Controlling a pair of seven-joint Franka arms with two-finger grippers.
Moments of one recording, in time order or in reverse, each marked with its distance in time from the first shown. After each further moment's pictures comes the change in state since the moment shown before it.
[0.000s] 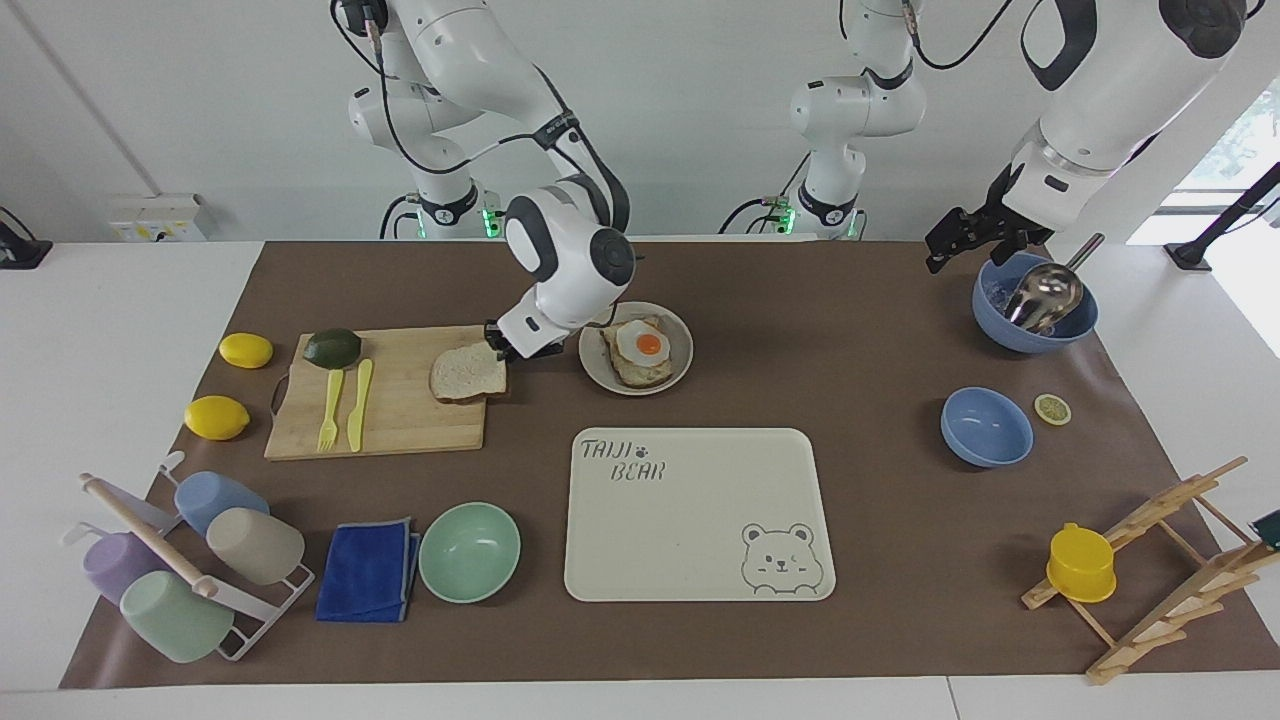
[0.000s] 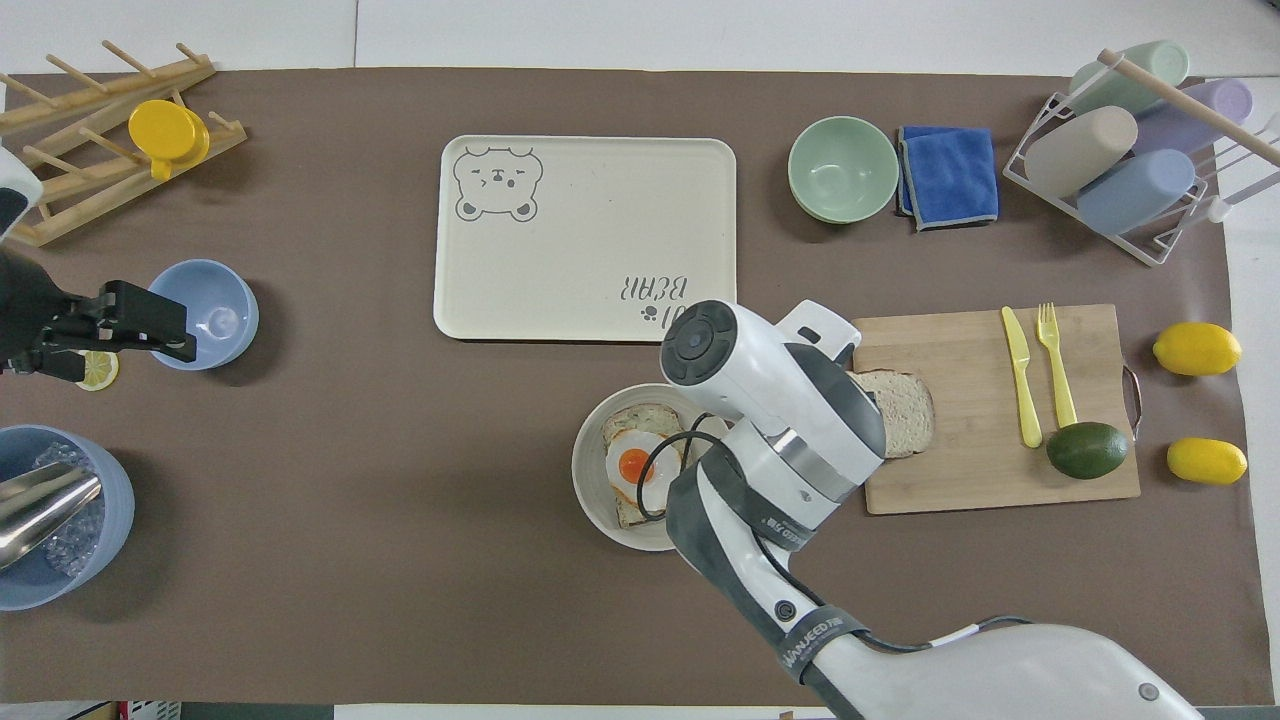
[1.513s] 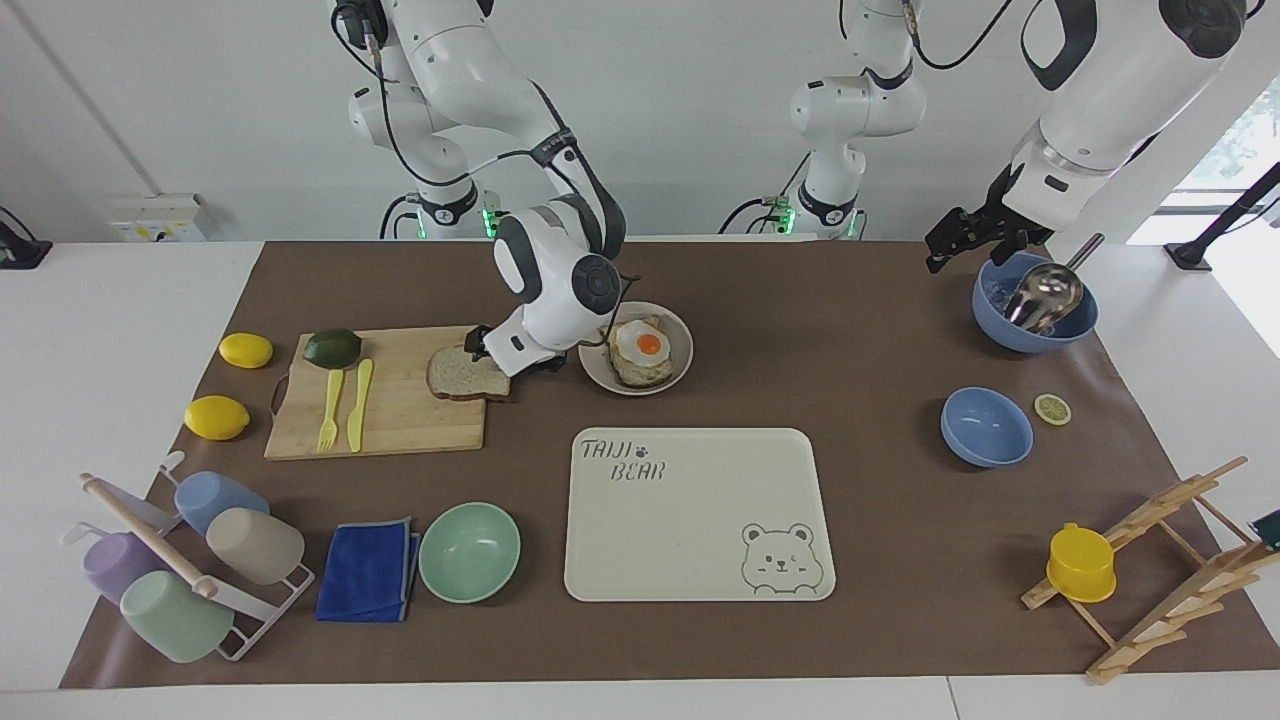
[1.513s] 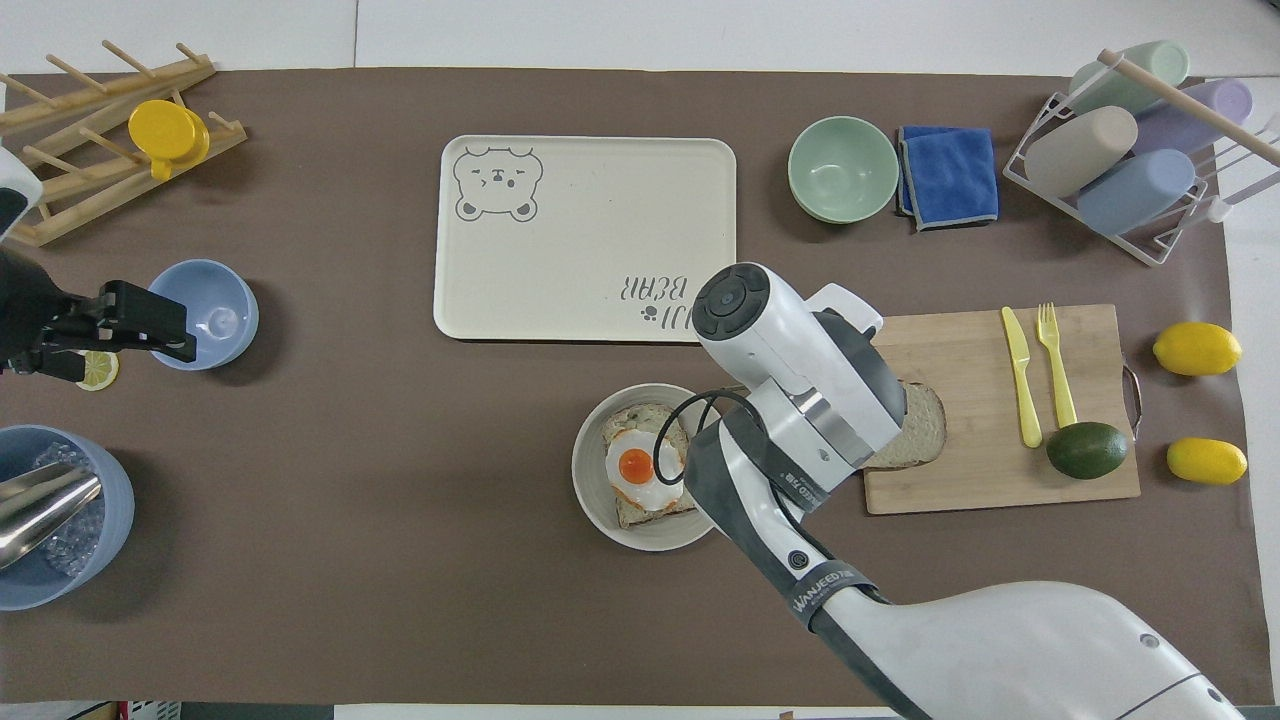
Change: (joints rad) left arm 0.000 0.000 0.000 0.000 0.000 0.000 0.000; right arm -0.005 0.038 -0.095 -0.034 0.049 0.063 0.006
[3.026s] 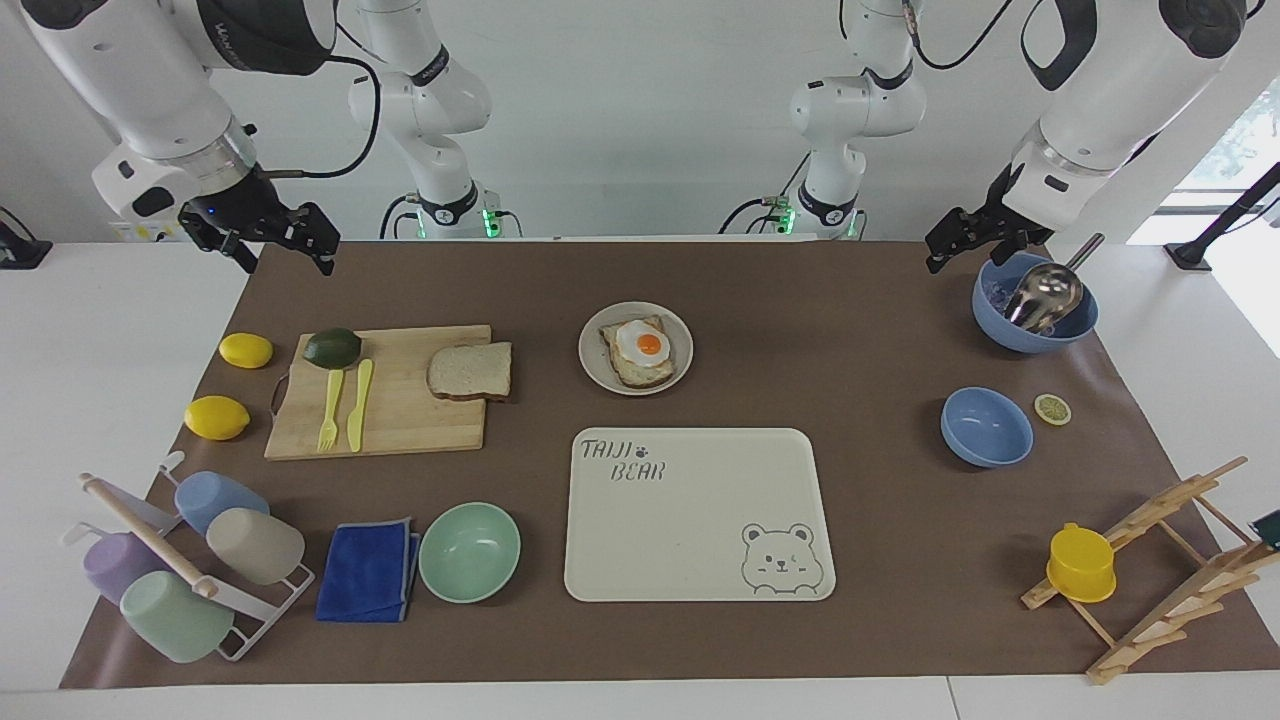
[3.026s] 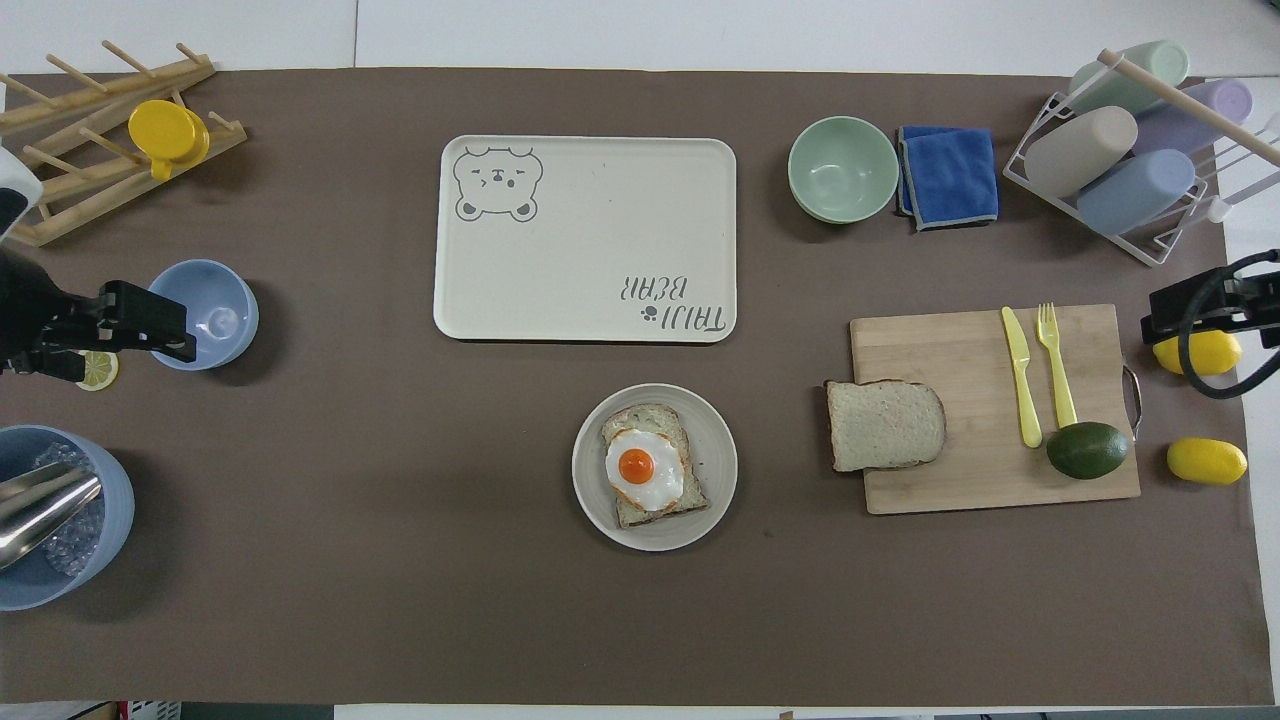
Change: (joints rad) left arm 0.000 0.000 0.000 0.000 0.000 0.000 0.000; right arm -0.449 -0.320 -0.104 0.322 0.345 -0.230 -0.664
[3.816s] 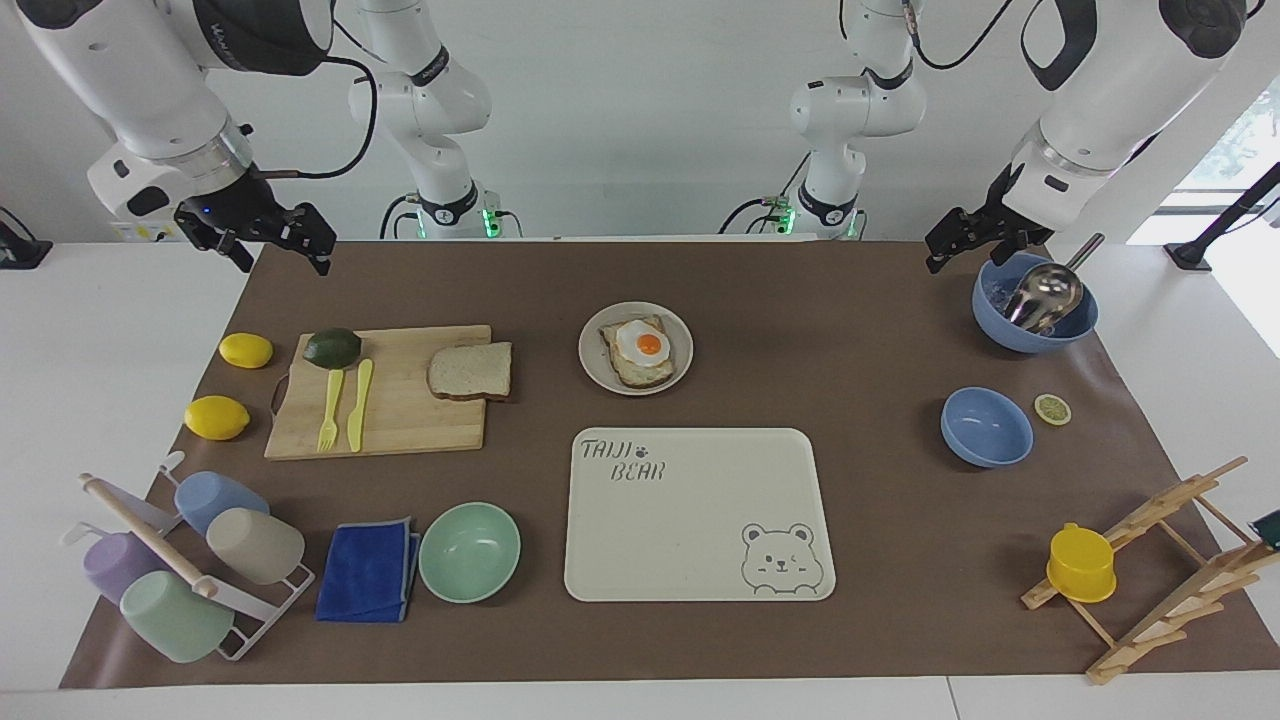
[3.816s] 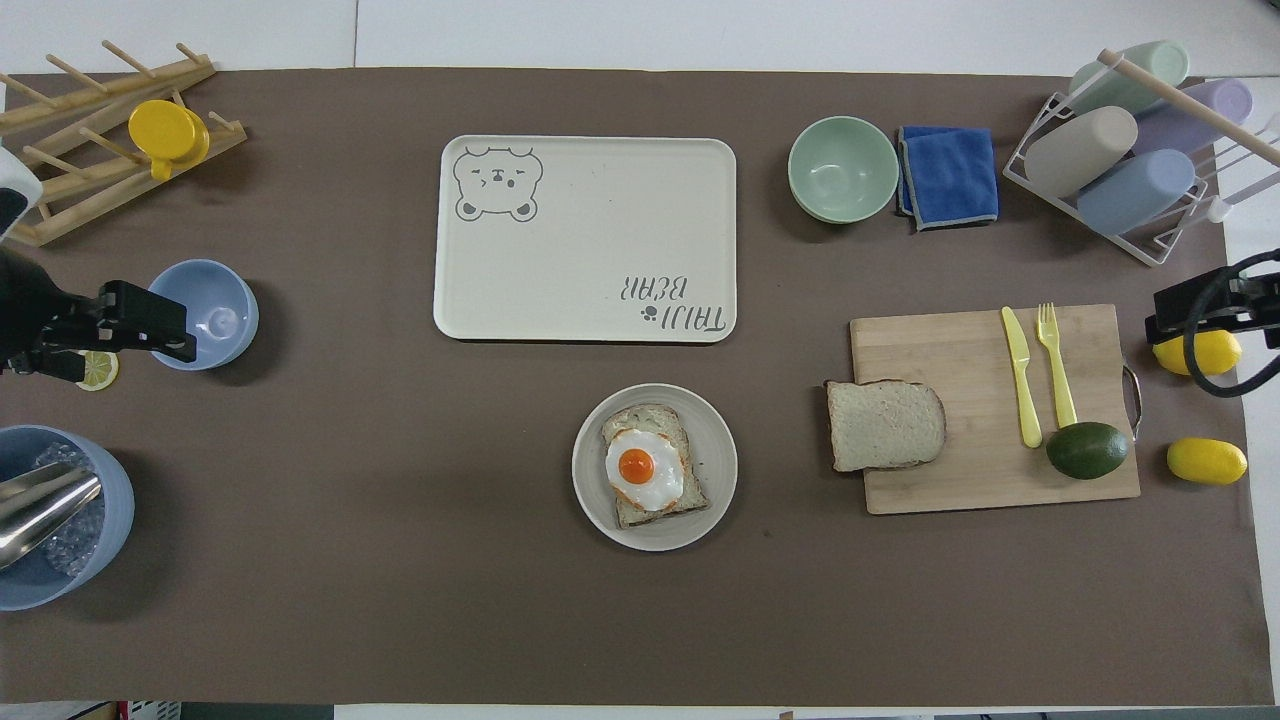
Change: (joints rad) left arm 0.000 0.000 0.000 0.000 0.000 0.000 0.000; right arm -0.003 0.000 -0.009 0.001 -0.024 -0.026 0.008
